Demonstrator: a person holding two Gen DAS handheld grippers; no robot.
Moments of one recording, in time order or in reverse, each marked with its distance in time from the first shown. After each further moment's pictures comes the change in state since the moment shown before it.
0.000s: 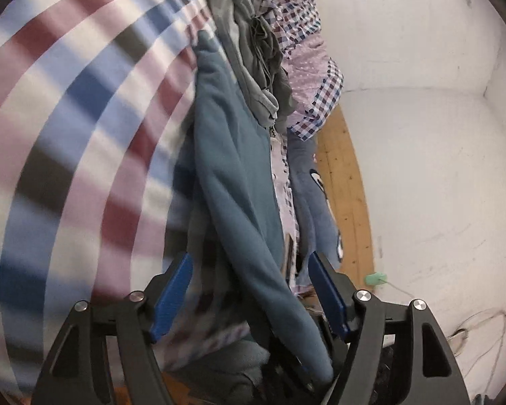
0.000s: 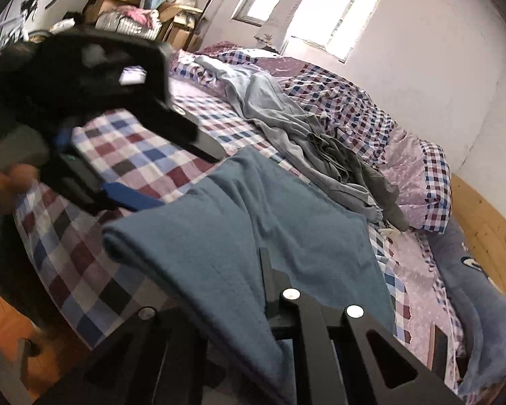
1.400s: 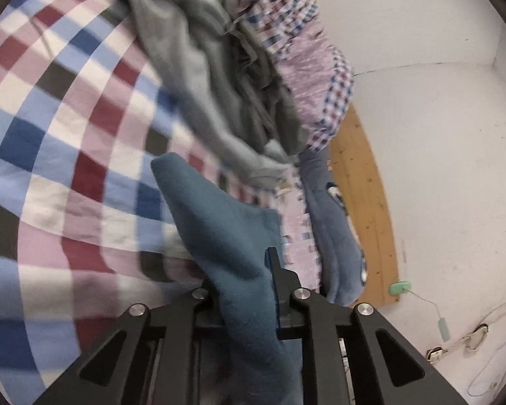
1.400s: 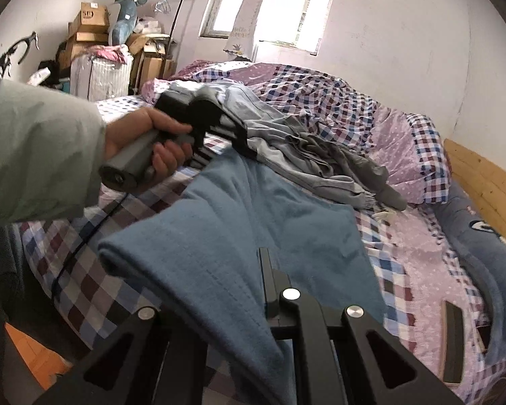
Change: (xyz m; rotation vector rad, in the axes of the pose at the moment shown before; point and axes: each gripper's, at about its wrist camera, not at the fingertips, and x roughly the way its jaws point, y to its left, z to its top) left arm 0.095 -0.026 0.178 0.119 0.067 0.053; right arm -0.030 -0.034 0.003 0.196 -0.034 0.025
